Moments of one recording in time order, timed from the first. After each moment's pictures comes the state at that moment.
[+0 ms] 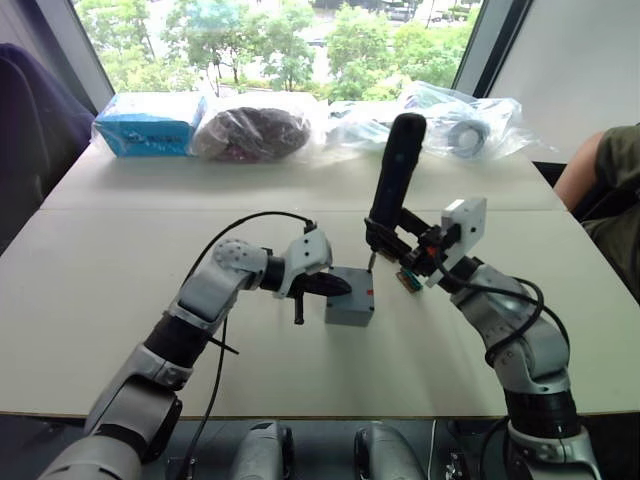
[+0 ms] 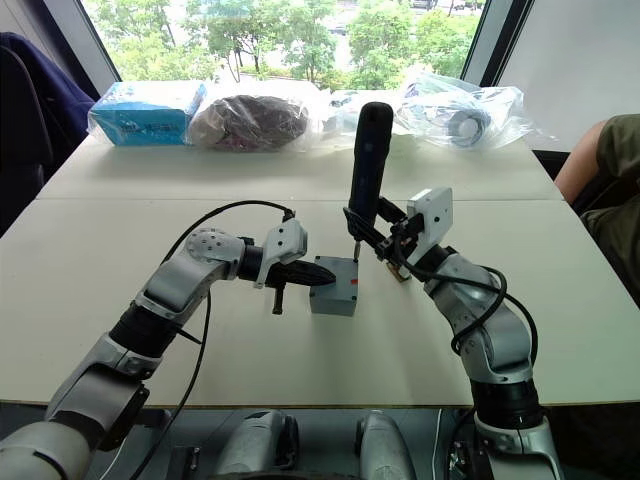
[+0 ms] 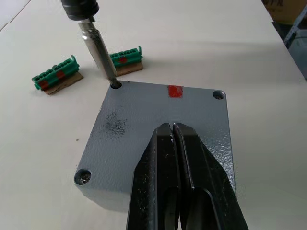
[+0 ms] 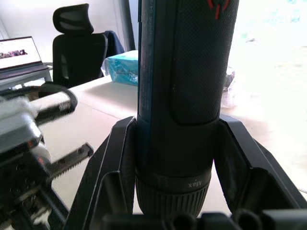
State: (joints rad) left arm -0.66 0.42 -0.36 0.06 -0.21 0.44 -1.15; right arm -0.40 -0.40 -0.08 -0.34 0.58 0.50 0.47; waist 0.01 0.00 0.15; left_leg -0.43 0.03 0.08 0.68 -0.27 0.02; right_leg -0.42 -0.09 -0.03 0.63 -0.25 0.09
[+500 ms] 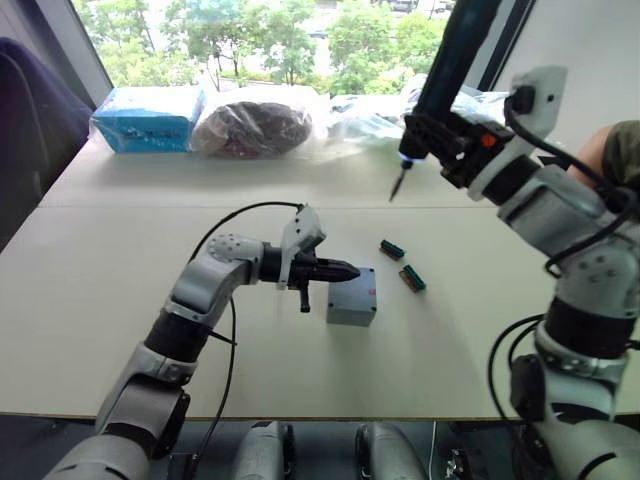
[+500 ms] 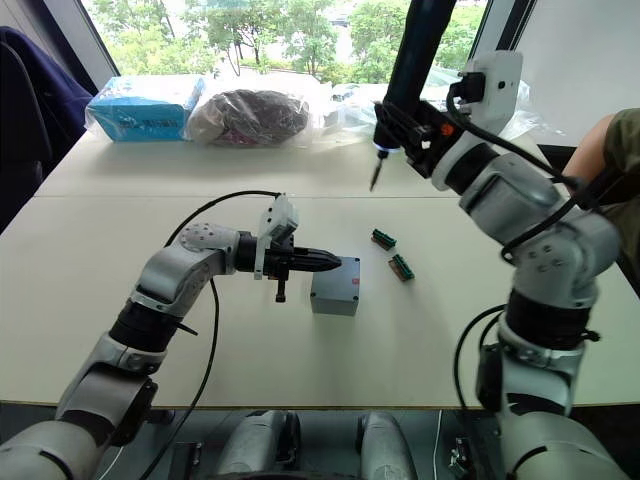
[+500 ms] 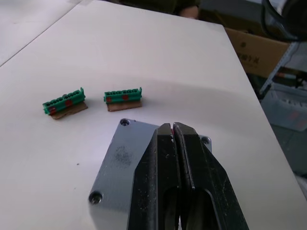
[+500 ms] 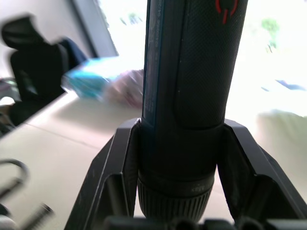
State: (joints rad) left arm -0.68 0.48 -0.25 -0.03 -0.37 0.58 -1.20; right arm -0.80 -0.65 -0.43 -0.18 1.04 1.33 0.00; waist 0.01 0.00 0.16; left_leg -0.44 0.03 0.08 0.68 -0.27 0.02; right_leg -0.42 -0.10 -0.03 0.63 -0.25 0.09
